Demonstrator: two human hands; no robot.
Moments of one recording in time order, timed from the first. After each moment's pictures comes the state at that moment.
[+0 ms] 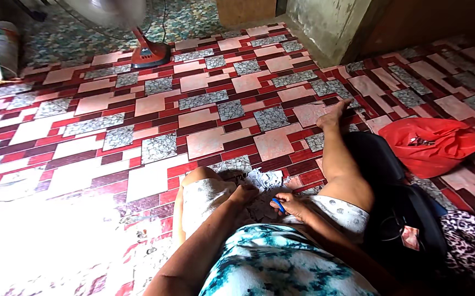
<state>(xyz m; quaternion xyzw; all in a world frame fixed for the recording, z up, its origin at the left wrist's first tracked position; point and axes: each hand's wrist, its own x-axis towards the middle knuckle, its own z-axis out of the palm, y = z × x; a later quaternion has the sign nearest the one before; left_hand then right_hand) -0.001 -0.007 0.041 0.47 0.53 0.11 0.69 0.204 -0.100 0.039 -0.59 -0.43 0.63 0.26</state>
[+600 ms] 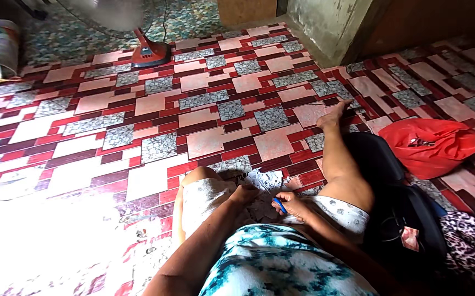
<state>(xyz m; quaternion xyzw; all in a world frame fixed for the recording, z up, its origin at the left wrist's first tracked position) 0.000 -0.007 0.041 0.48 0.53 0.10 0.69 0.206 -0.102 0.035 -0.59 -0.43 0.61 0.29</state>
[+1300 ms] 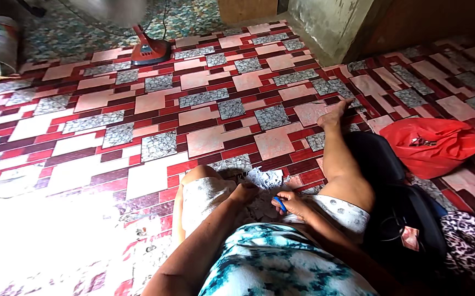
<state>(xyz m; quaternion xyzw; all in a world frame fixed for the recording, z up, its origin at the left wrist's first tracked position) -0.001 -0.006 0.041 0.49 0.53 0.10 0.69 0.206 -0.101 0.039 -0.60 -0.42 0.62 0.27</state>
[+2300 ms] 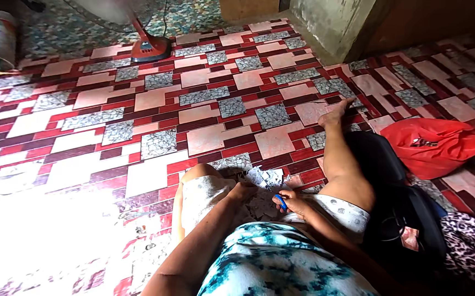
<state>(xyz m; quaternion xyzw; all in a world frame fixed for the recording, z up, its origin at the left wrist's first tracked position) -0.006 -0.001 0.043 0.46 0.54 0.09 0.70 0.209 -0.100 0.040 -0.61 -0.40 0.63 0.26</state>
